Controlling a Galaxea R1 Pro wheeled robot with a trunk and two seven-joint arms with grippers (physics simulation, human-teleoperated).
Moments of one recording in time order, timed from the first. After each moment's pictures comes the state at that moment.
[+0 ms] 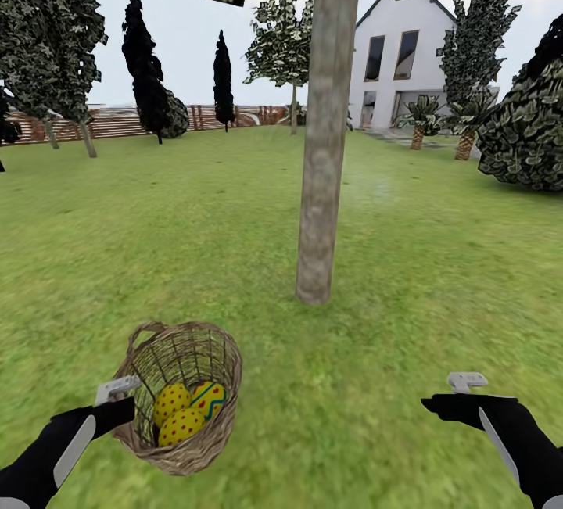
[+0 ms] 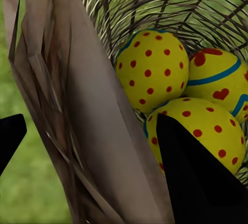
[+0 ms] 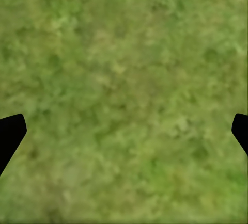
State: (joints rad) left arm -0.45 0.30 0.04 -0.74 0.39 0.48 -0.03; right arm -0.44 -0.32 -0.10 -0.86 0.00 0.60 0.28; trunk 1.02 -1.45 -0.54
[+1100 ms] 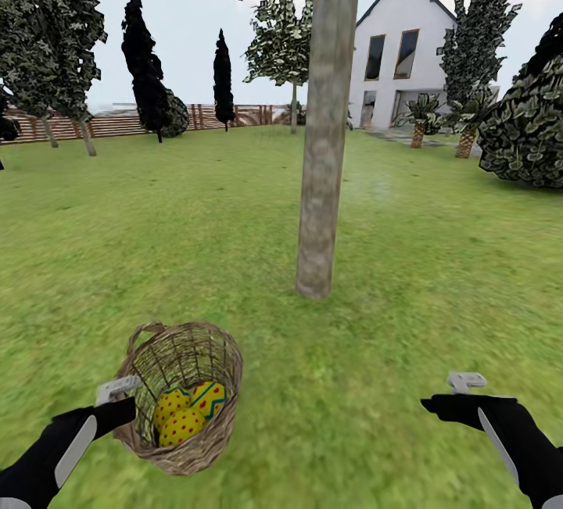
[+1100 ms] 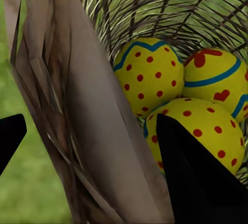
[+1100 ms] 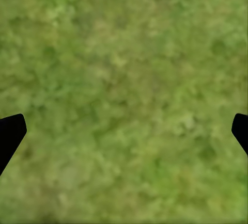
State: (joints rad) left arm -0.45 0.29 0.05 -0.74 0.38 0.48 -0.03; right arm -0.44 -0.32 -0.10 -0.86 0.00 0.60 0.28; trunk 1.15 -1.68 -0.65
